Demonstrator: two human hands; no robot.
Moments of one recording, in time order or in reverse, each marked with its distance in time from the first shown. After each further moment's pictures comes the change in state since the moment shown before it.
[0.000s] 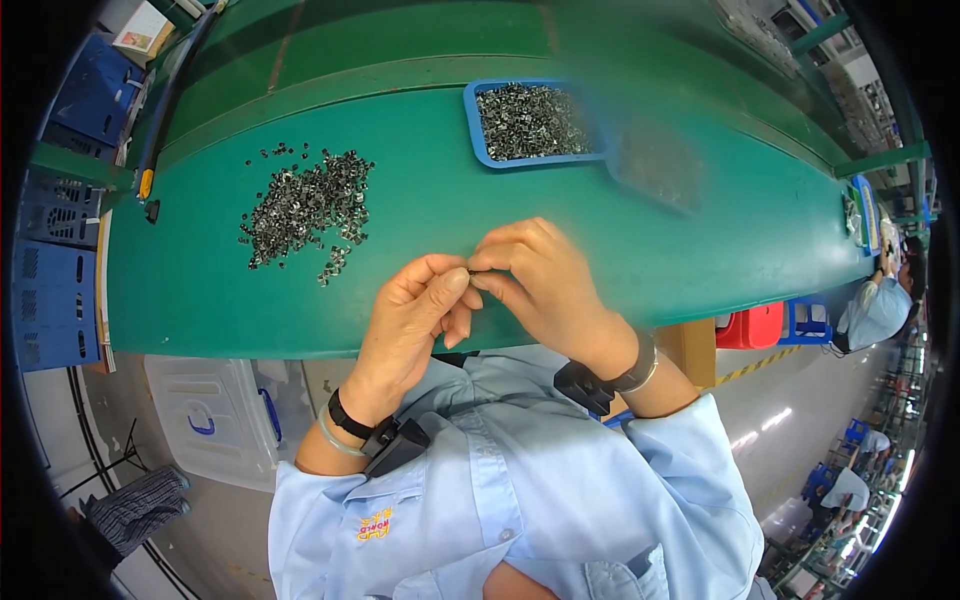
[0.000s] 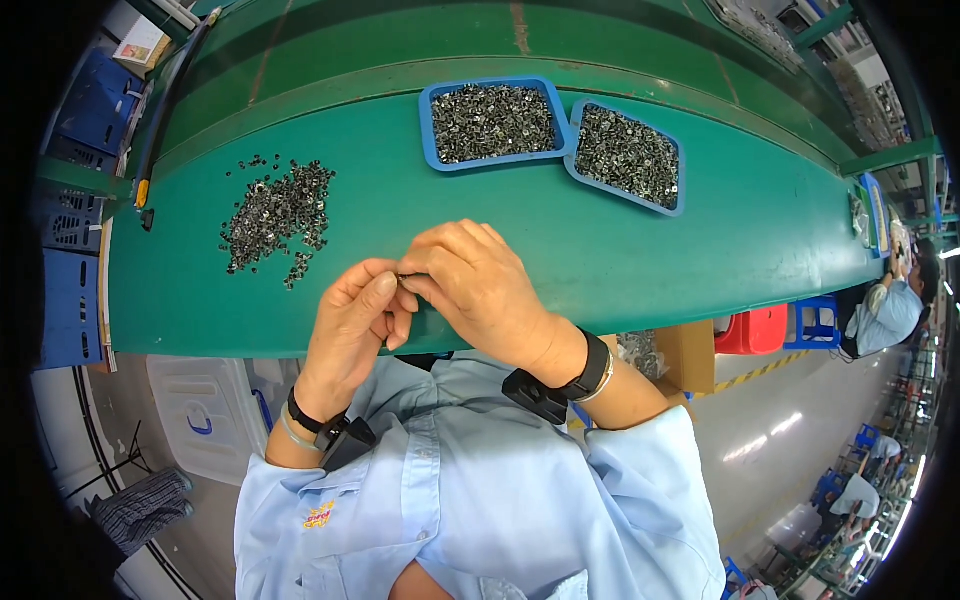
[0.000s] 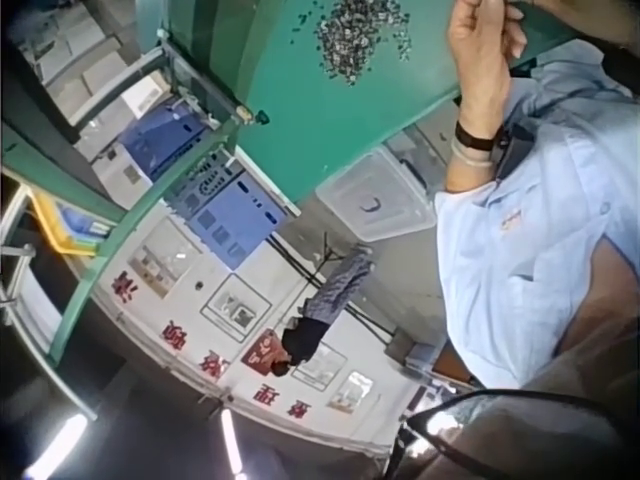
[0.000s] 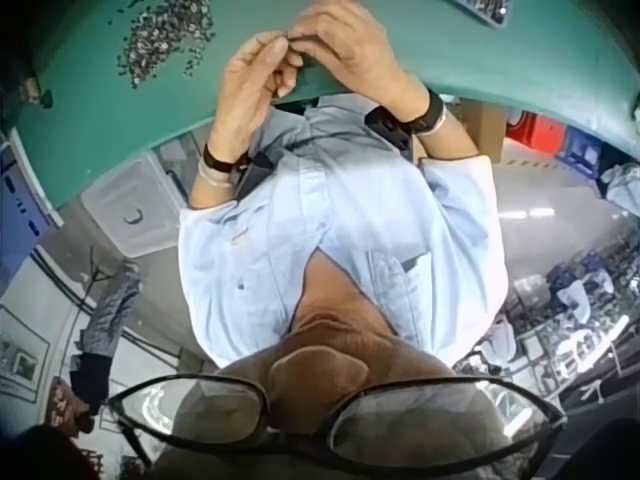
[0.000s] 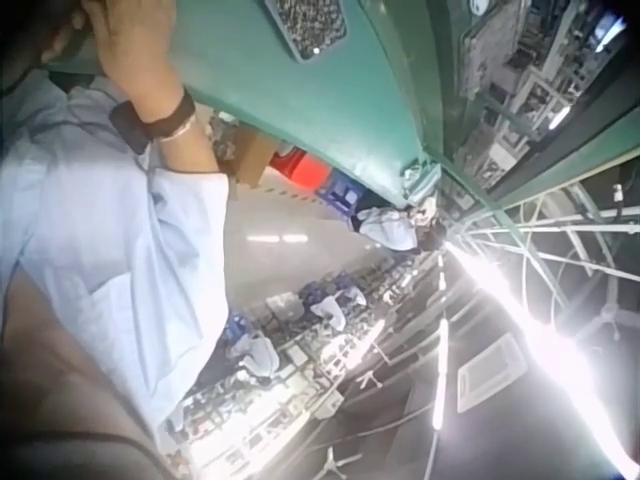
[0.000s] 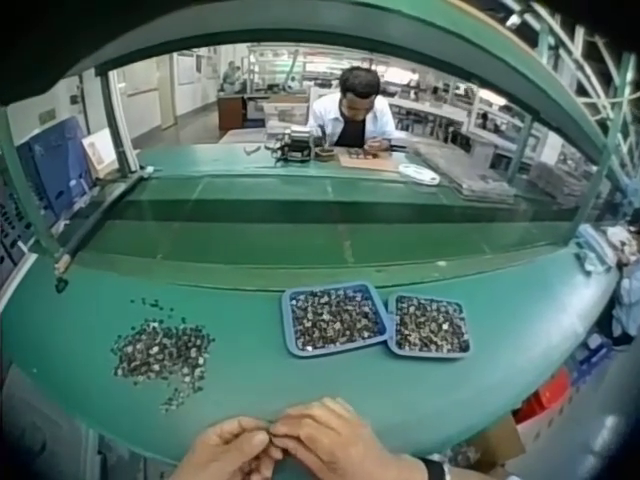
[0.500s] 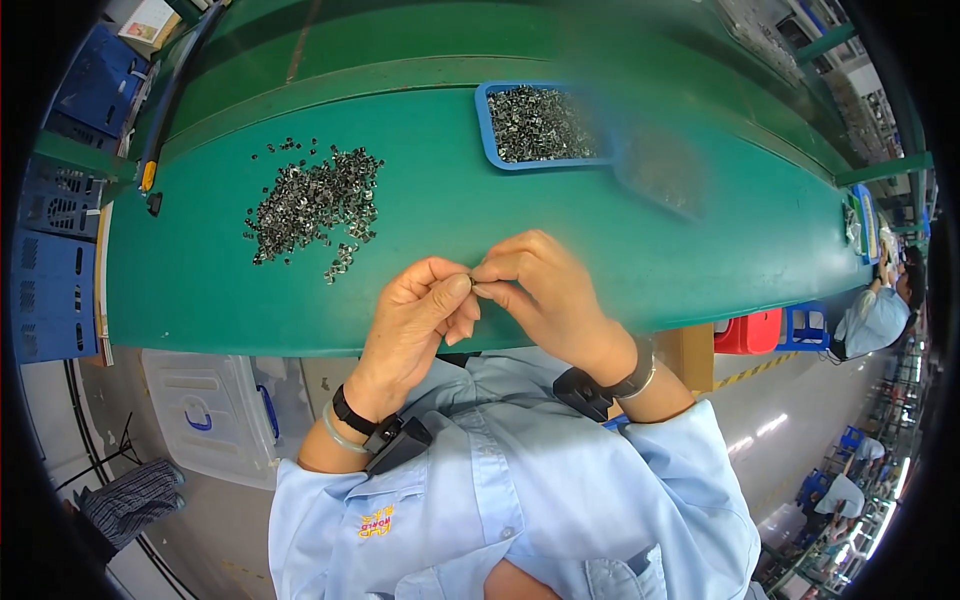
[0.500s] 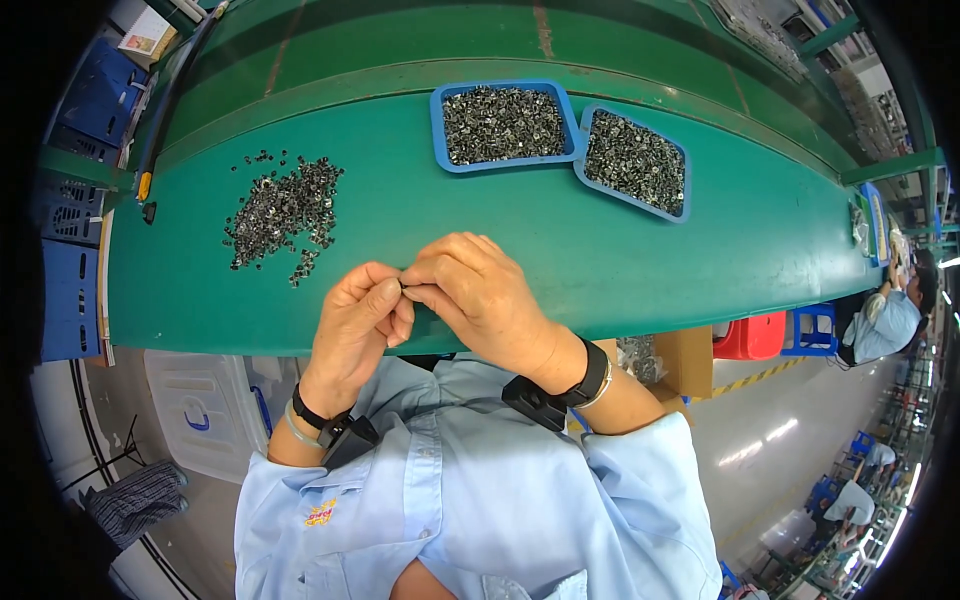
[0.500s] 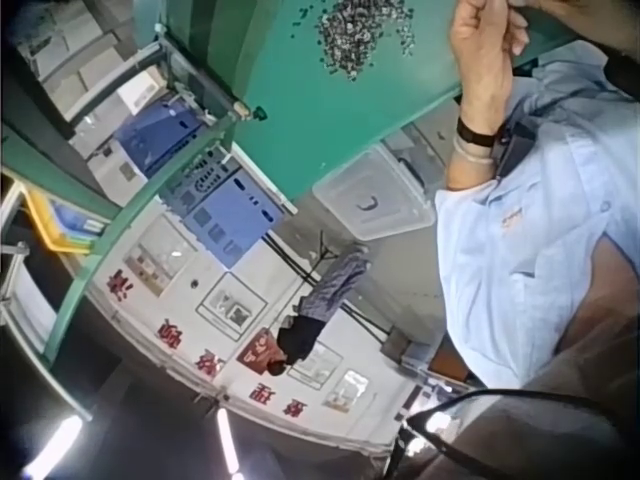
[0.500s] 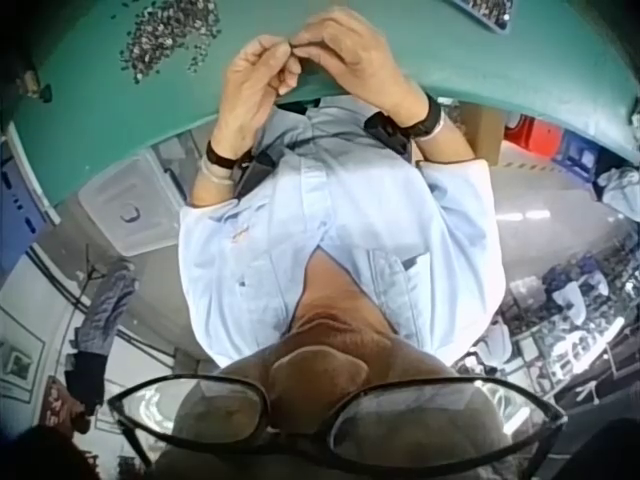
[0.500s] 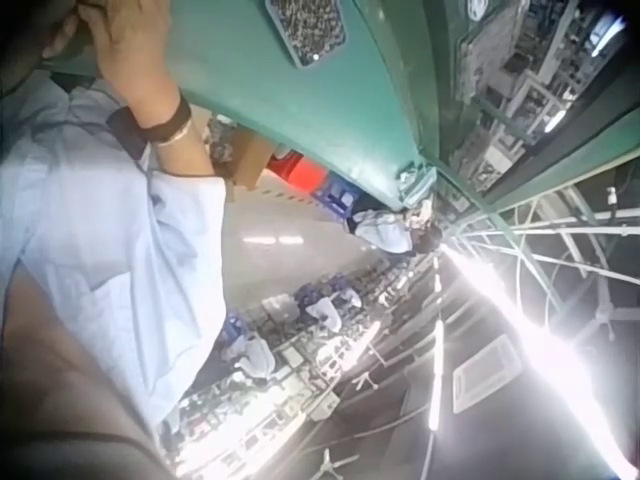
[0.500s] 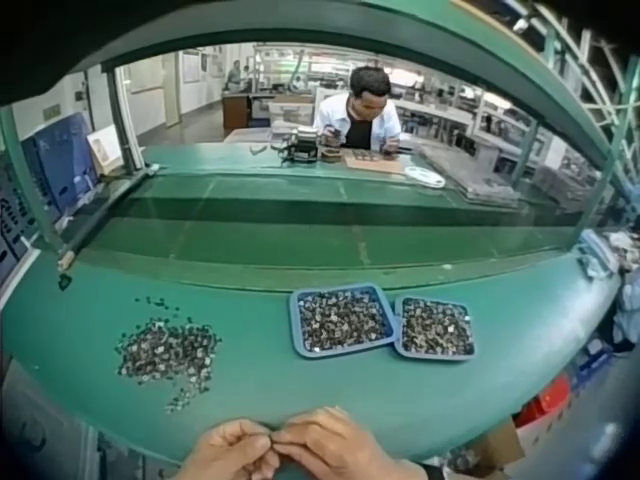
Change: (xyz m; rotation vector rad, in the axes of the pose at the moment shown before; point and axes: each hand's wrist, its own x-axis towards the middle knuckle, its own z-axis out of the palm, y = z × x) left_hand -0.001 -0.004 -0.013 -0.030 -0.040 0.009; right_hand -0.001 -0.006 0.005 0.099 0.005 0.031
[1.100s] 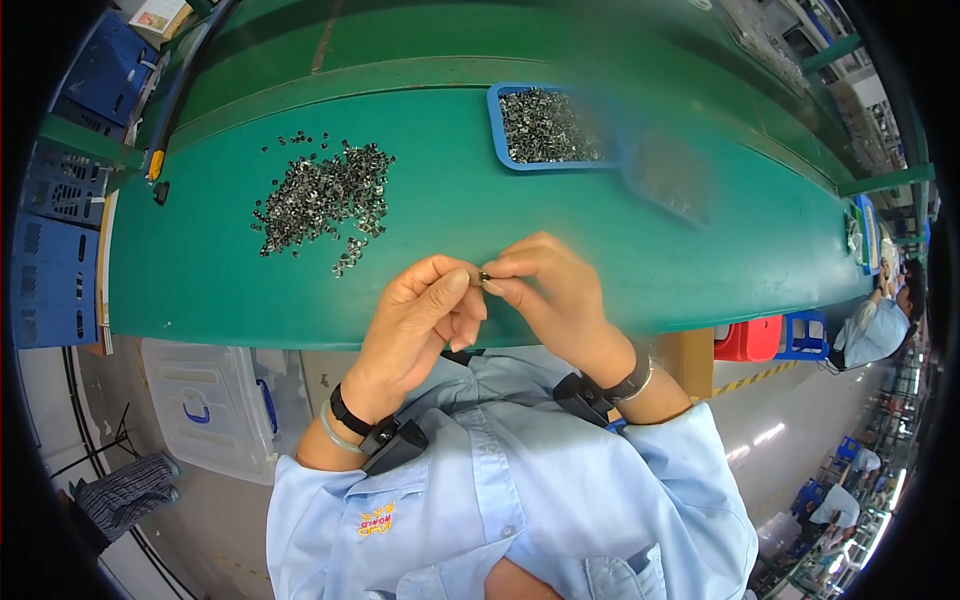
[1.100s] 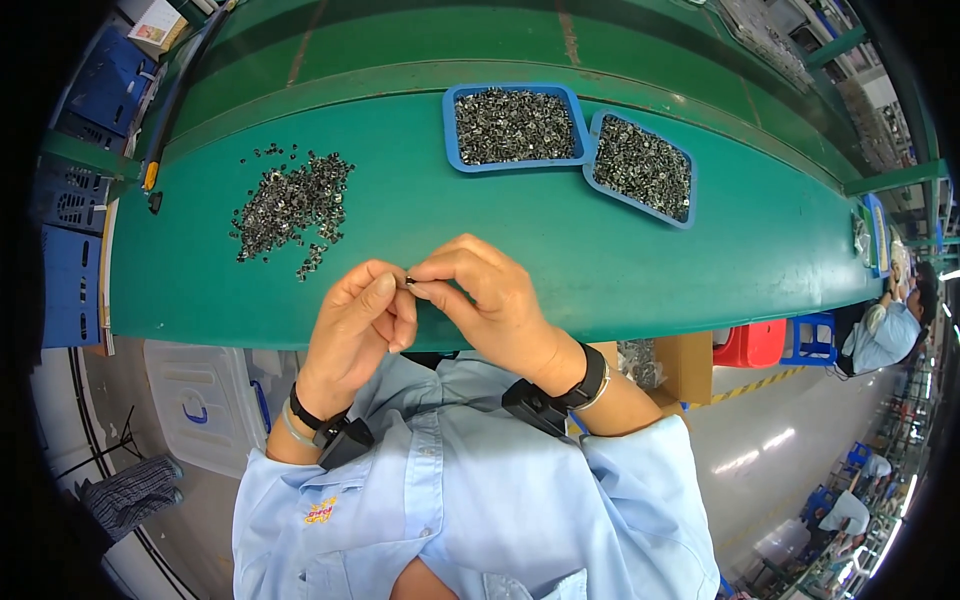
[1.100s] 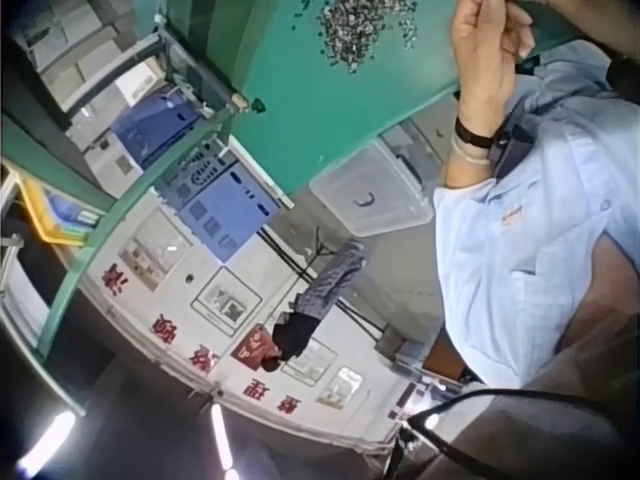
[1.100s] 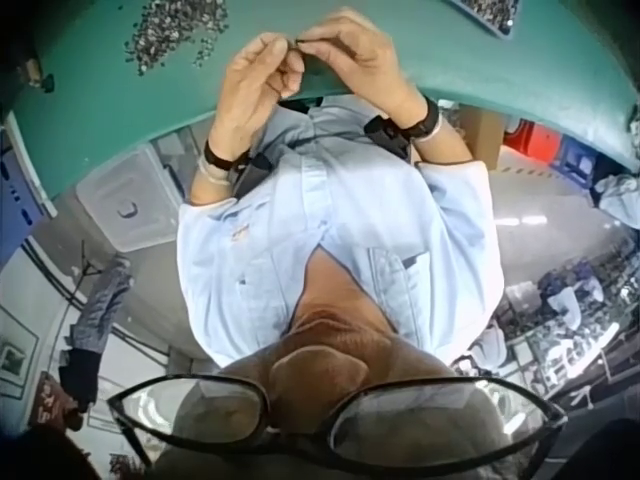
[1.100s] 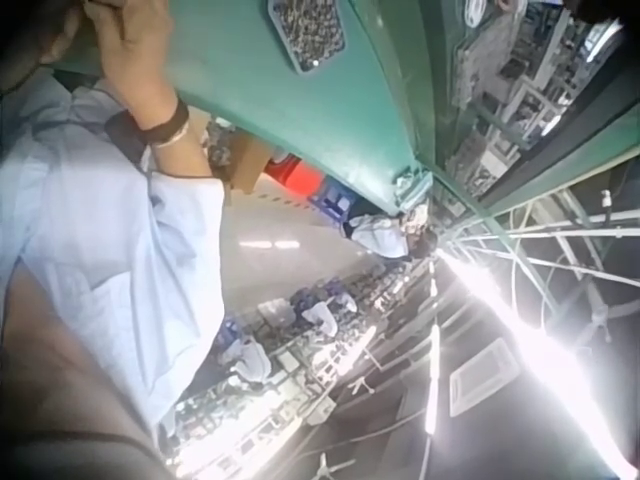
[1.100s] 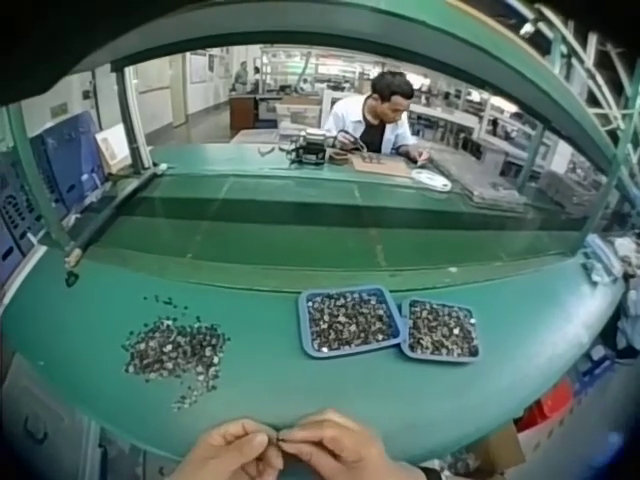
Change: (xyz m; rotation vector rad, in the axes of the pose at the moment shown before) left_hand -0.008 0.011 0.008 -0.060 -0.027 0.006; right_hand -0.001 -0.006 0.006 0.129 0.073 0.067
